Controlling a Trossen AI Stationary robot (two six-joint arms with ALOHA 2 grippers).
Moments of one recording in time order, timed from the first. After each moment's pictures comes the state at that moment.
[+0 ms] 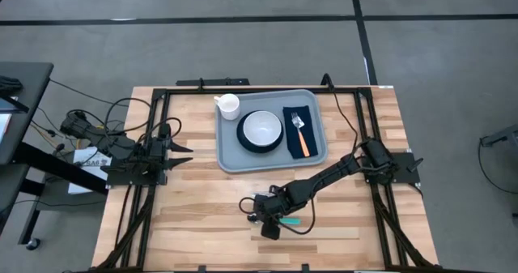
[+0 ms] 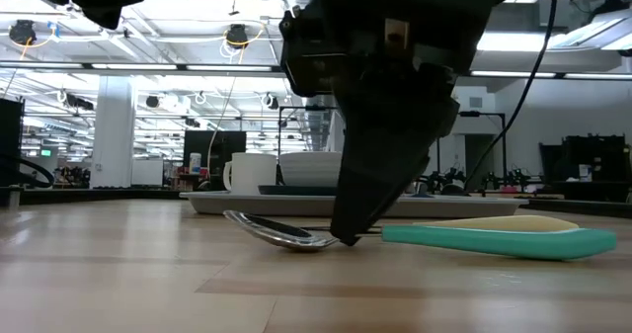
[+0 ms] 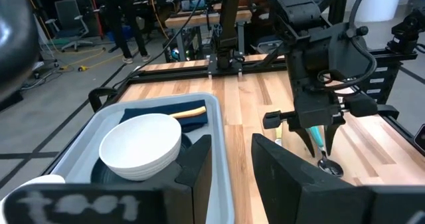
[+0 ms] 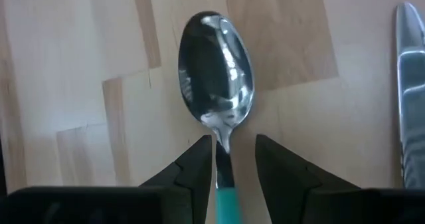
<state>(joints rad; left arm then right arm) -0.48 0.30 0.47 -0.35 -0.53 0.00 0.40 2.12 1.42 -0.42 -0.05 0.57</state>
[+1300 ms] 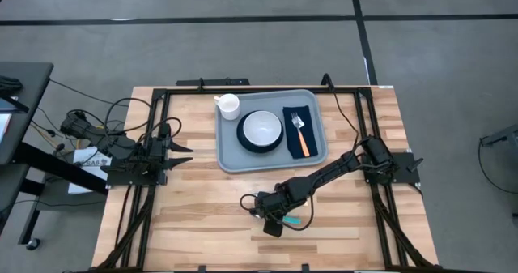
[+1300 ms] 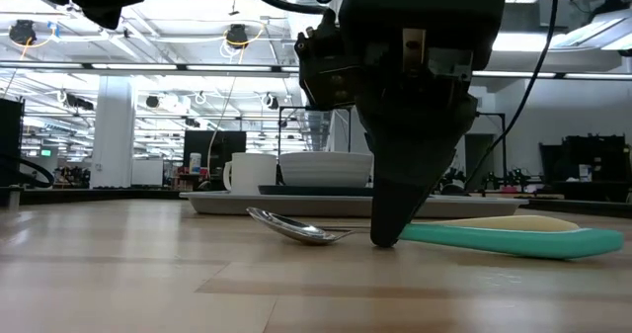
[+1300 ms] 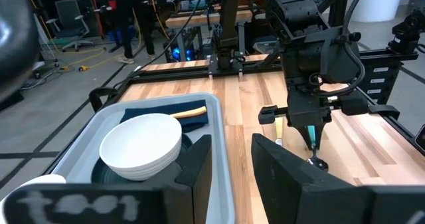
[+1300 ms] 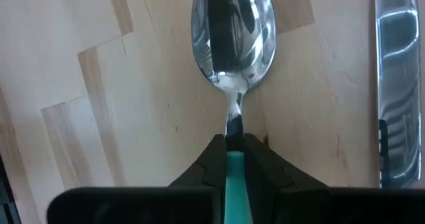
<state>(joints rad) -0.48 0.30 0.47 -0.35 -0.53 0.00 0.37 2.11 1.42 -0.54 -0.10 0.62</state>
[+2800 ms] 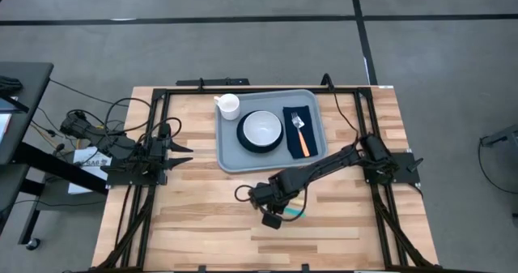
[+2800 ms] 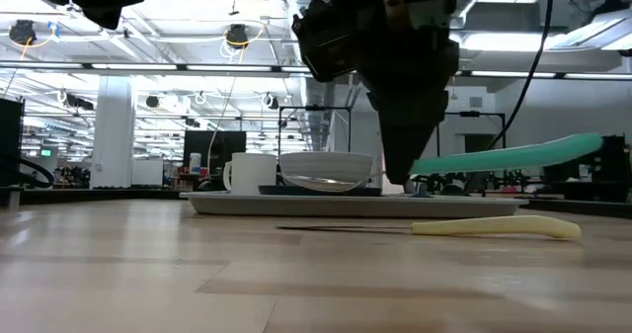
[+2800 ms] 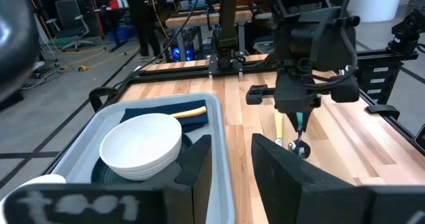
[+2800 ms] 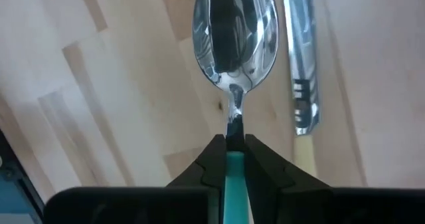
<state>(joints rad) -0.48 0.30 0.47 -0.35 -0.53 0.00 0.32 2.11 1.63 -0.91 -0.14 0.63</state>
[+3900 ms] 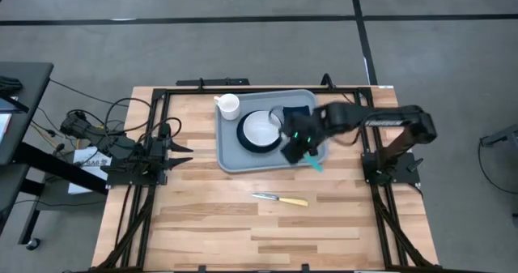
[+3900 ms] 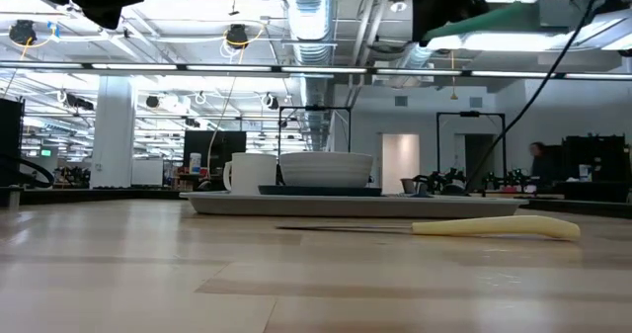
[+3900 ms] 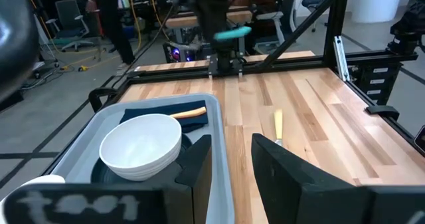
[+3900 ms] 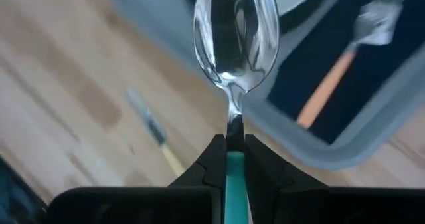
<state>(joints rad) -0.48 0.30 0.47 -0.35 -0.53 0.00 0.03 1.61 1.63 -1.29 0.07 0.79</state>
